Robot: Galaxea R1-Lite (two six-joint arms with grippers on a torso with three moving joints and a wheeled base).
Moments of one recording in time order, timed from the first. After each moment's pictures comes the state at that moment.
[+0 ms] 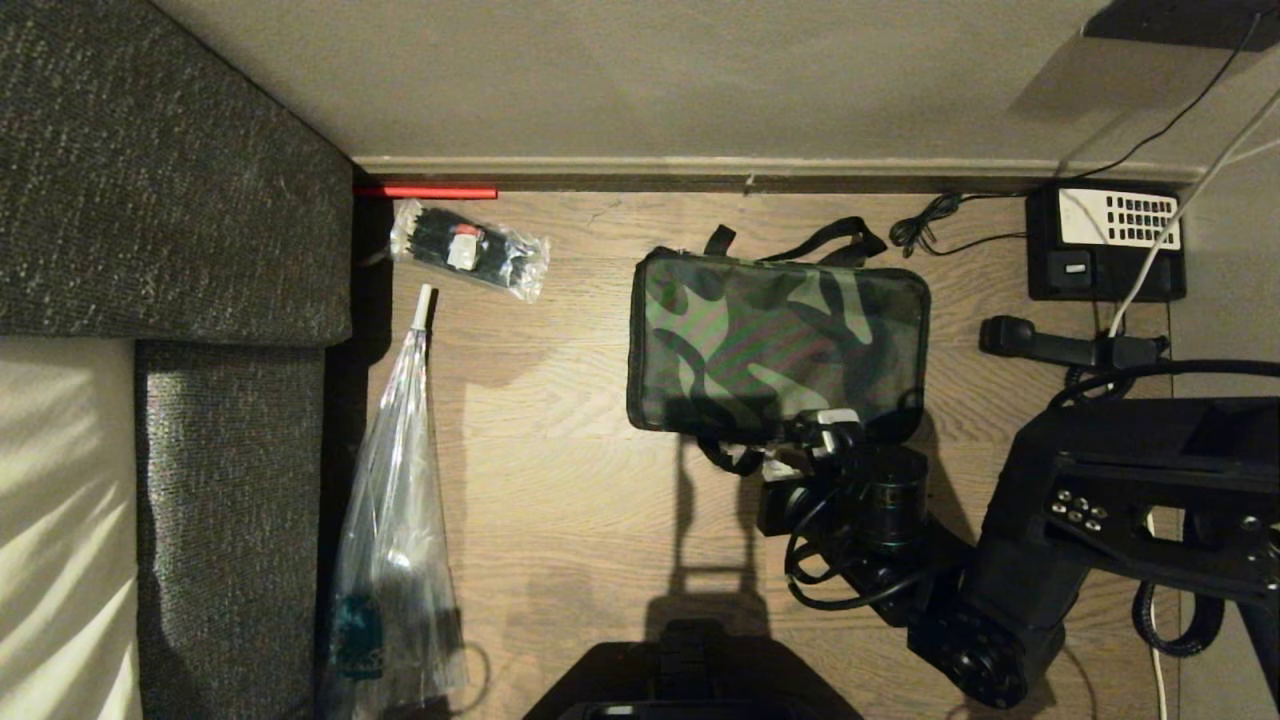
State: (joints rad) left arm 0.00 0.00 0.00 0.00 0.00 0.00; right arm 0.58 2.28 -0.67 -1.37 -0.27 0.18
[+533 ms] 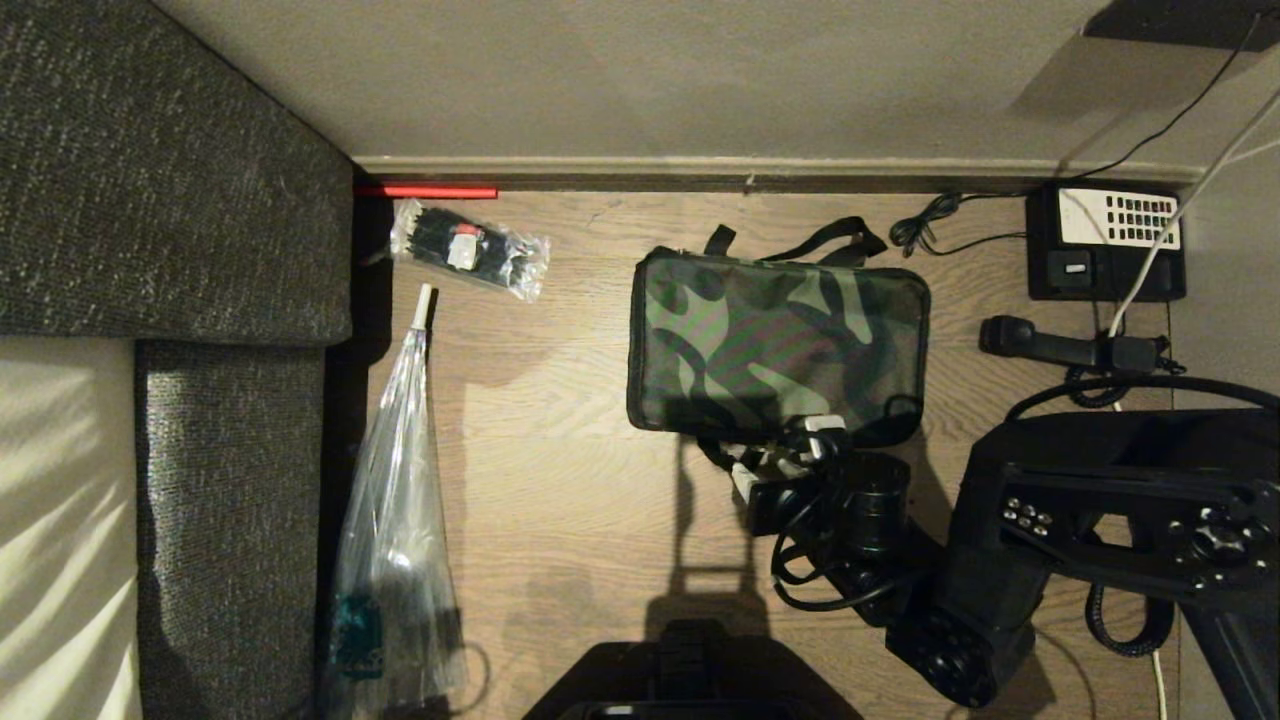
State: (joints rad) left arm 0.00 0.00 0.00 0.00 0.00 0.00; right arm 0.58 2.36 -0.72 -1.45 -0.27 0.17
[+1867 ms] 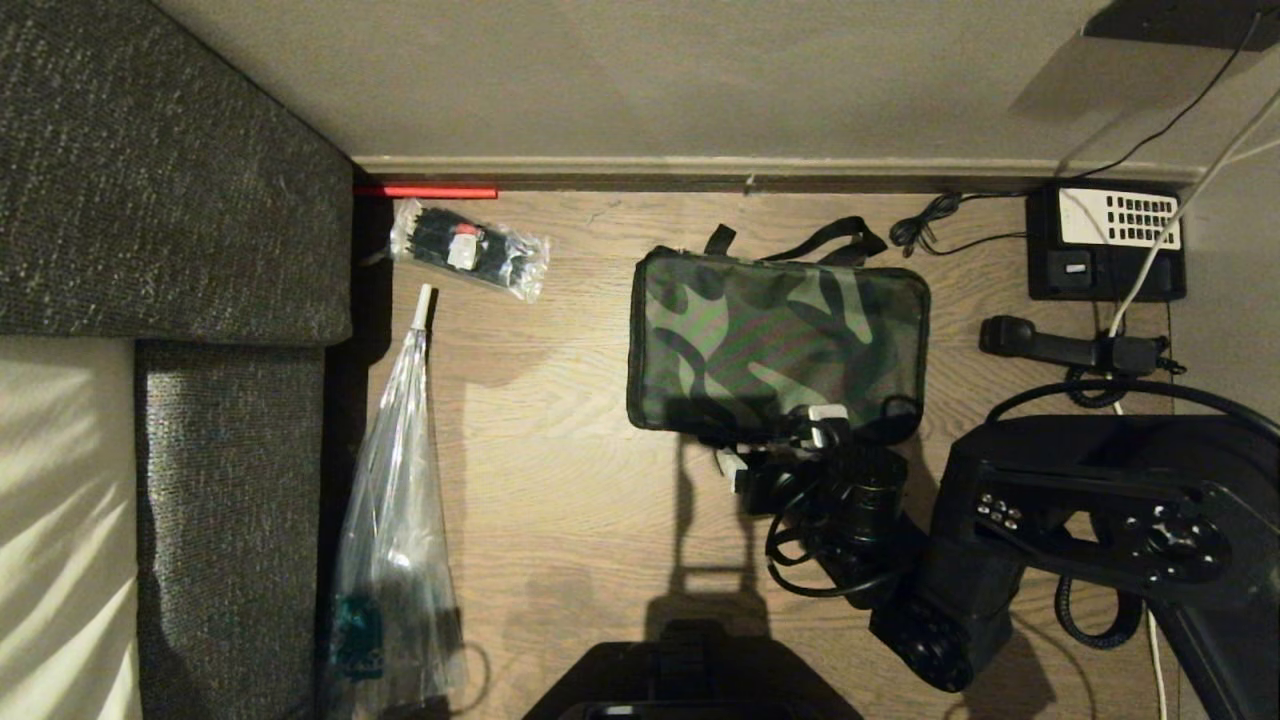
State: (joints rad) left arm 0.00 0.00 0.00 0.00 0.00 0.00; right arm 0.56 2.41 -0.79 -1.52 -0.29 0.17
